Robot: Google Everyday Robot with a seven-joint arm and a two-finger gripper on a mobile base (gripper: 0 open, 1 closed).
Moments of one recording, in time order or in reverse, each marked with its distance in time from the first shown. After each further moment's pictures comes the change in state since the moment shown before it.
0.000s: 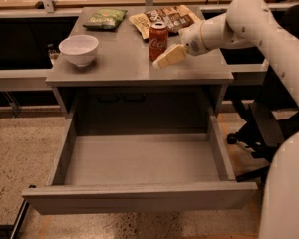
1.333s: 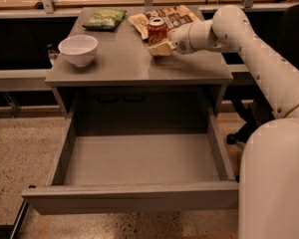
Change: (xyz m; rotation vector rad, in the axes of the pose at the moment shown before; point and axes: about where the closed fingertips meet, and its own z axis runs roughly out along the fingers) arm -0.013 -0.036 0.052 0.046 -0.114 0.006
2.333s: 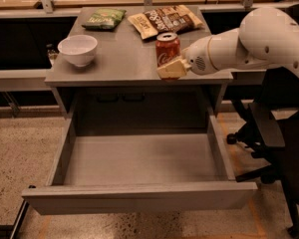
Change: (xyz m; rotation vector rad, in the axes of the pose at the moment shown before) arm 0.009 0.123 -0.113 0.000 0.137 0.123
